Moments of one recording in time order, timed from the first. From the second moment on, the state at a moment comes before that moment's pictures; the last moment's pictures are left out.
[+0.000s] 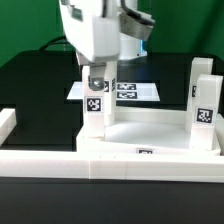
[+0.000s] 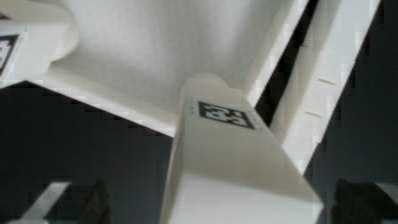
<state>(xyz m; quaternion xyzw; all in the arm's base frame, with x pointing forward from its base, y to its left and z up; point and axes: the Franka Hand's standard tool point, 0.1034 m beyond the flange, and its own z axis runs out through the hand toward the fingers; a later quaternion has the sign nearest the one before) 0.600 -0.070 0.113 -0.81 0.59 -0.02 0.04</state>
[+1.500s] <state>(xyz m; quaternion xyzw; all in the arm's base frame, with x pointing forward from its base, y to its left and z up) 0.599 -0.061 0.111 -1.00 0.06 -0.03 0.01</state>
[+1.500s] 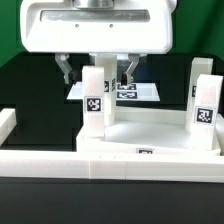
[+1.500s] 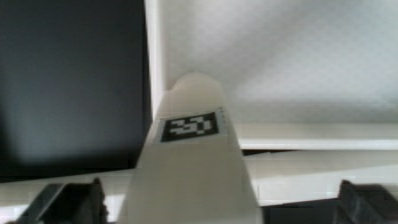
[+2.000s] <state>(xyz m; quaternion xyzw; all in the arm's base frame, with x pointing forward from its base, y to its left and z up) 0.598 -0.065 0.111 -1.00 0.00 -0.03 0.01</state>
